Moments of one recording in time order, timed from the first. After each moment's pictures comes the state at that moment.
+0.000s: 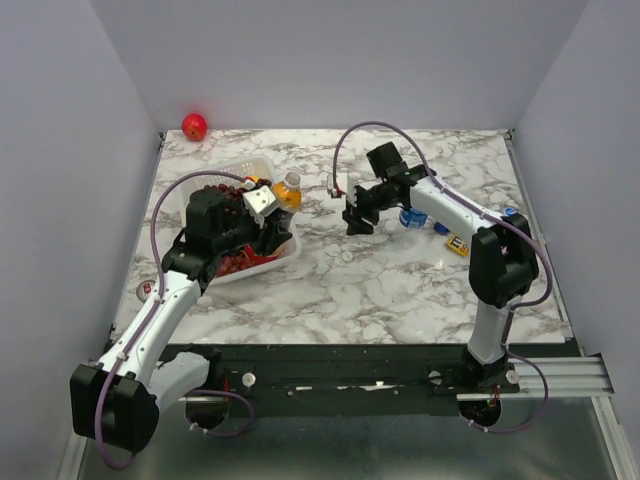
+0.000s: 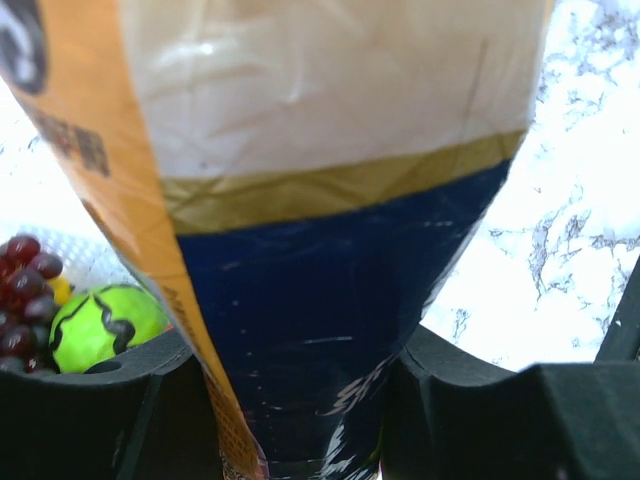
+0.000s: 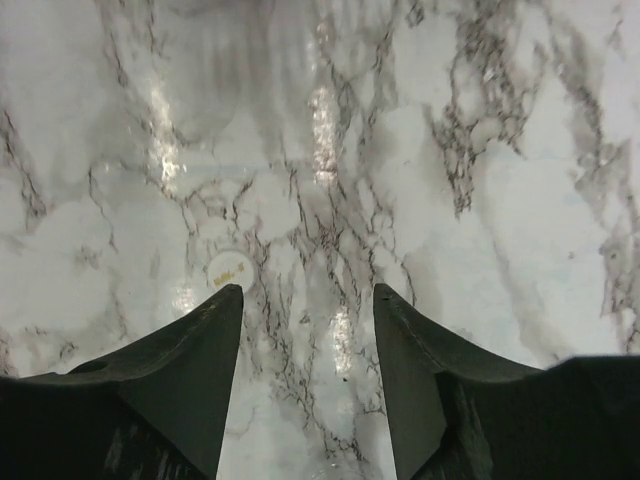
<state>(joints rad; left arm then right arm) -0.28 1.01 0.79 -0.16 0.67 0.25 0.49 1.88 1.52 -0.64 -0.64 -0.89</state>
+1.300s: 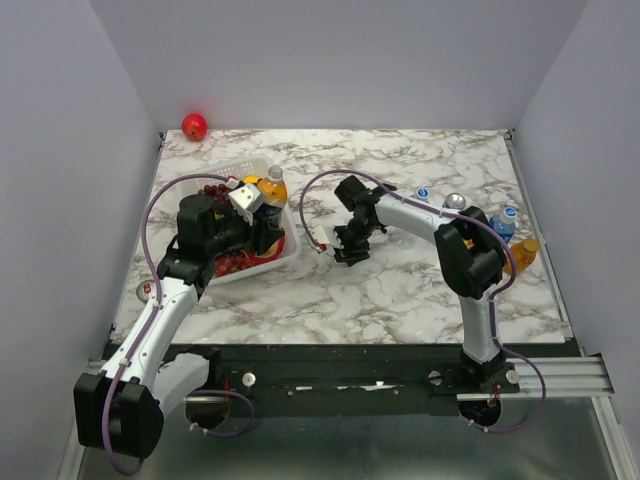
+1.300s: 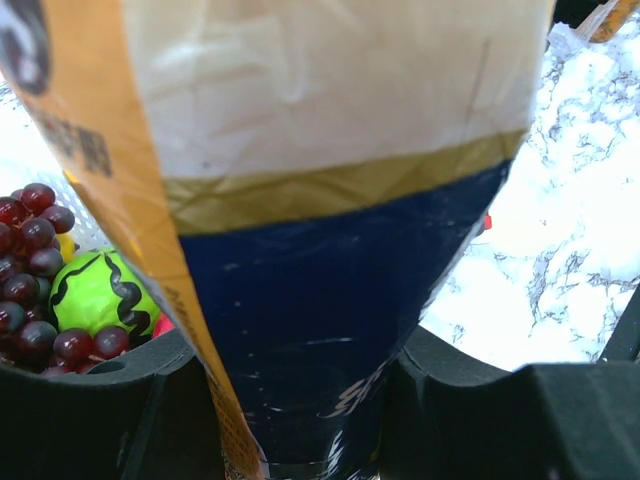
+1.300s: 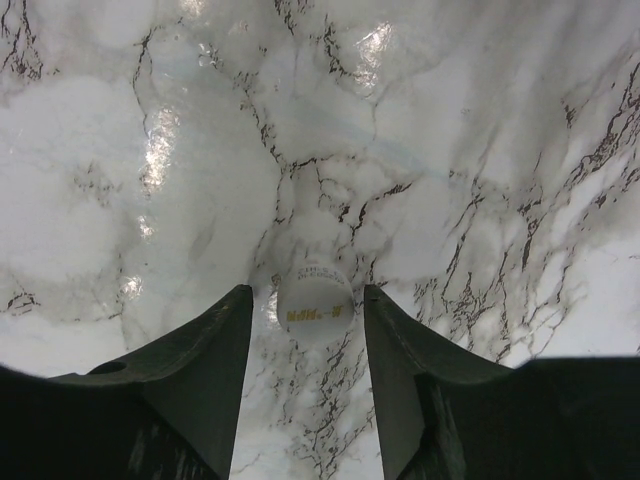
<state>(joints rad) -0.20 0.97 0.72 -0.08 0.67 0.11 0.65 2.07 1.53 -0.84 -0.46 -1.31</state>
